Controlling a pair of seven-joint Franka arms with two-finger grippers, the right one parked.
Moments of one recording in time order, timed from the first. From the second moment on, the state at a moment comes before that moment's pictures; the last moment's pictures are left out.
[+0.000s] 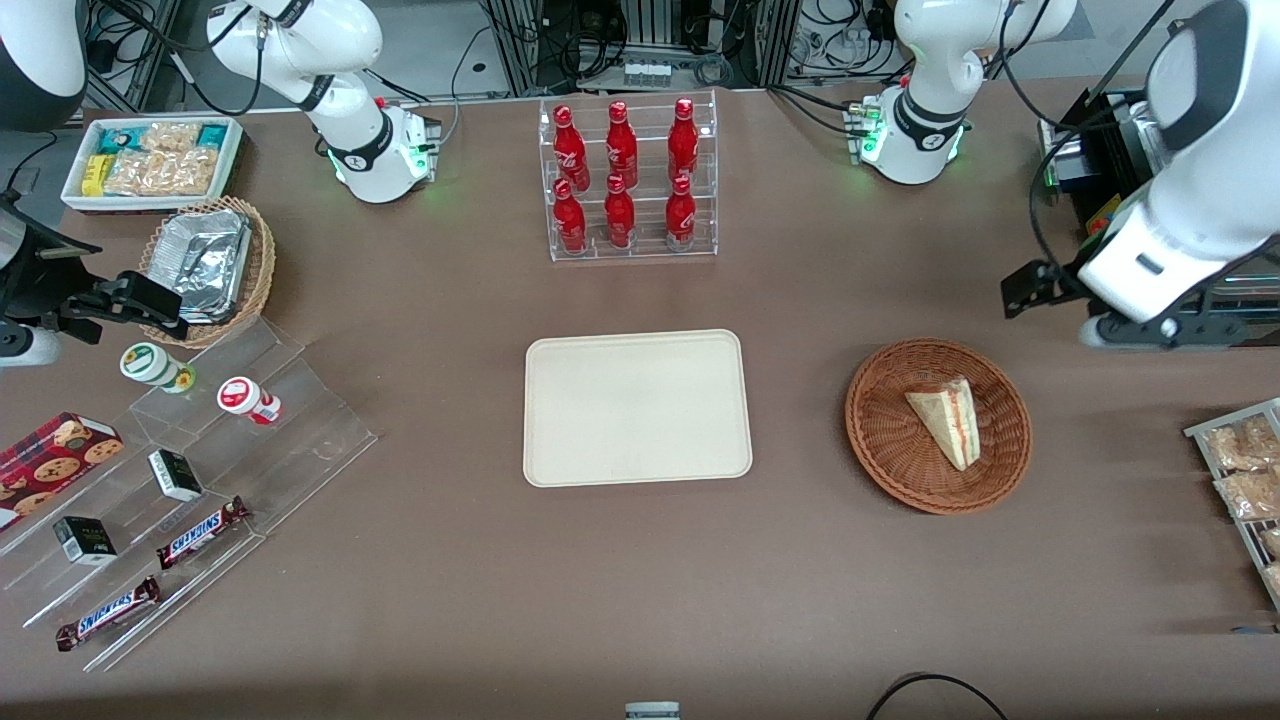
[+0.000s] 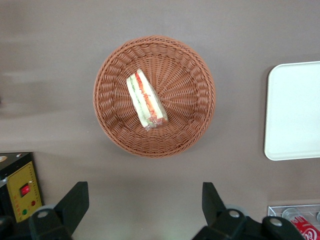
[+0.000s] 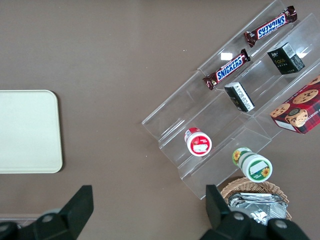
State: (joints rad) arm 0.01 0.03 -0.13 -1.75 0.00 1.68 -0.08
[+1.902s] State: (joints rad) arm 0.05 0.14 -0.12 -2.18 0.00 2.37 -0.53
